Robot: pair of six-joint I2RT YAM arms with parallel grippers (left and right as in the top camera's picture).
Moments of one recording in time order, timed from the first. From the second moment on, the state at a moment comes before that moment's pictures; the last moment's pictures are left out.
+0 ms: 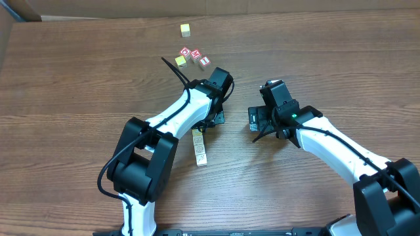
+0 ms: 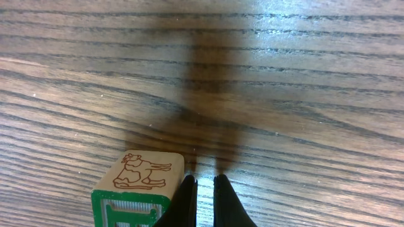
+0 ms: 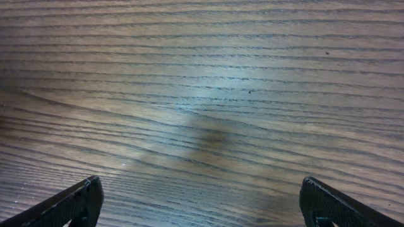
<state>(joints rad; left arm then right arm) -0.50 2.03 1.38 -0.82 -0.15 -0.66 0.46 1.64 0.98 -0.43 0.14 0.30</state>
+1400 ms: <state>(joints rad) -0.50 2.03 1.38 -0.82 -0.15 -0.65 0.46 1.64 0.98 -0.43 0.14 0.30</state>
